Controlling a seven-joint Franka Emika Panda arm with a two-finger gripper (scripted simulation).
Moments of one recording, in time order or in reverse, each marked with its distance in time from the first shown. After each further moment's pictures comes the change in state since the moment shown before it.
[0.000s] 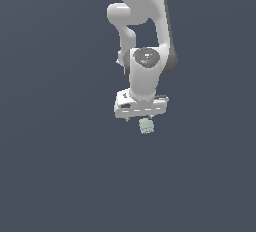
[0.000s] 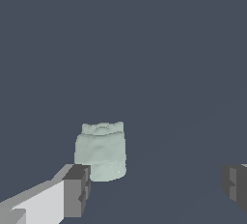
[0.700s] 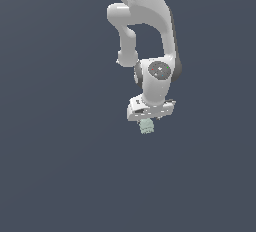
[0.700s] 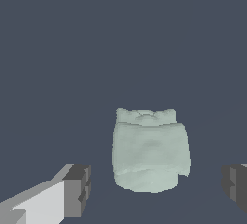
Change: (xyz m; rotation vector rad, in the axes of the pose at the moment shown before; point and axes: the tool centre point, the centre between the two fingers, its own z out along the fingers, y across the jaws) arm -0.023 -0.051 0.053 0.009 -0.032 -0.067
